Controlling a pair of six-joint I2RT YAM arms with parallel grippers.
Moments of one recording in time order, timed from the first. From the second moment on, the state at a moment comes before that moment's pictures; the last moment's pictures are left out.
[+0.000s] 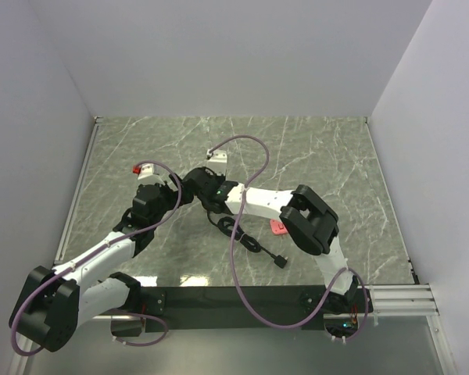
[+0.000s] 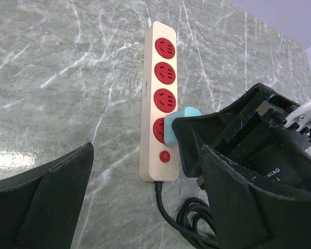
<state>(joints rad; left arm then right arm) -0.43 1.04 0.41 0.33 -0.18 -0.63 0.99 2.12 1.52 -0.27 0.73 0.78</state>
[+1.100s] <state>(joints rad) -0.43 1.06 0.41 0.33 -0.19 -0.63 1.03 2.14 1.45 -0.14 0.84 0.82</state>
